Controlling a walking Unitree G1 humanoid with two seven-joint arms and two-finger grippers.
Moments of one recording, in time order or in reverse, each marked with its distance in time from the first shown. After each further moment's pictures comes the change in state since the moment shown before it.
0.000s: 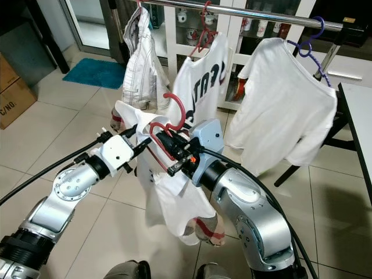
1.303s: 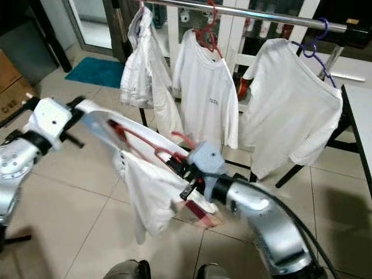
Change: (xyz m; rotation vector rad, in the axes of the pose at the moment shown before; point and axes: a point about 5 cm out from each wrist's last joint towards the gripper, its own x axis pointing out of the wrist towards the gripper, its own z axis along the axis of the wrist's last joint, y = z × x) left arm -0.055 0.101 -0.019 0.005 0.233 0.275; right arm -0.024 -0.016 -0.027 -0.180 0.219 0.111
